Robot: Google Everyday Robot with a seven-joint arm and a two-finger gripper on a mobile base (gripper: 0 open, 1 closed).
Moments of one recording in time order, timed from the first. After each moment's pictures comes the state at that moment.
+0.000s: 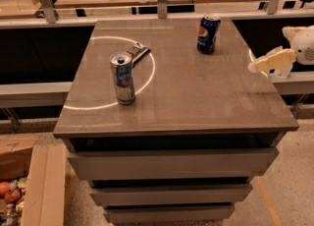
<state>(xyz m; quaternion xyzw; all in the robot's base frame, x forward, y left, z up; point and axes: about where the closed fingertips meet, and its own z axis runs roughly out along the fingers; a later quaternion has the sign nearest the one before) 0.659 -0.321 0.914 -0.36 0.78 0.09 0.50</state>
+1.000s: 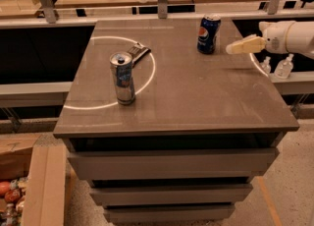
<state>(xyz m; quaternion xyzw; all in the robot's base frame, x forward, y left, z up) 0.769 -0.299 0.894 -0.31 0.76 0.16 0.55</state>
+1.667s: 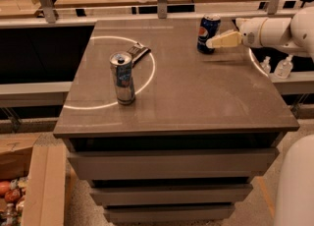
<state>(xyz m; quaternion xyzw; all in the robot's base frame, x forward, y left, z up) 0.813 -0.240 0.890 -0.32 0.74 0.20 0.56</state>
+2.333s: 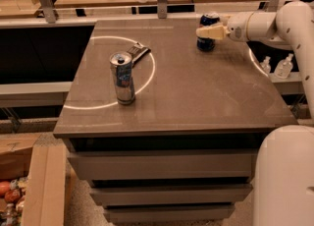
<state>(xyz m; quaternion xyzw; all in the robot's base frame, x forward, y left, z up) 0.835 -0.195 0.898 -0.35 0.72 0.22 0.56</state>
